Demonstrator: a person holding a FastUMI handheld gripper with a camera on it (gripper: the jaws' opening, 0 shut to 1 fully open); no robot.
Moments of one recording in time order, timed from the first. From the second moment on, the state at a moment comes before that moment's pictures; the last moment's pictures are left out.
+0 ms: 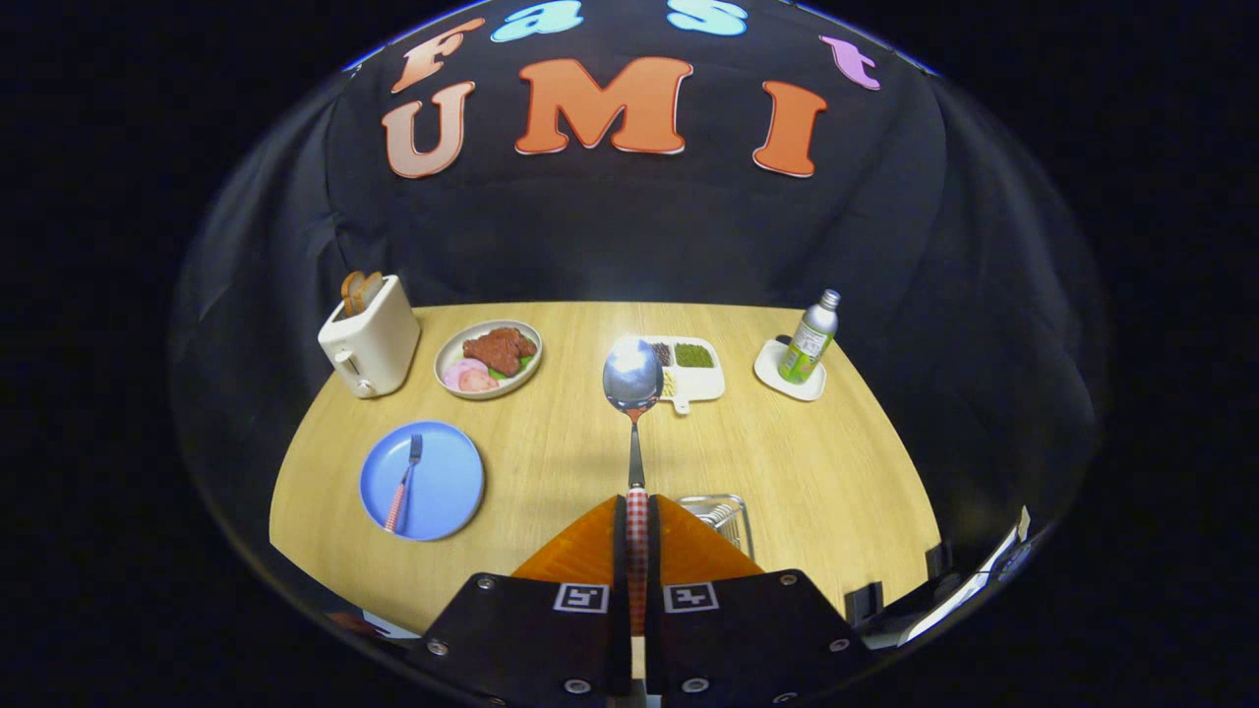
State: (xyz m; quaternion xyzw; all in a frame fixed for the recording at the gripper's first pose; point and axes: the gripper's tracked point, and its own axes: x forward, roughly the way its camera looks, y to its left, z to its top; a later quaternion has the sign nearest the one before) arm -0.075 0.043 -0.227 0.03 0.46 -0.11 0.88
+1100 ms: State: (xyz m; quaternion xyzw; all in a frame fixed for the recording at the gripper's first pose) arm -0.165 0.002 -0.311 0.08 0.71 -0.02 0.70
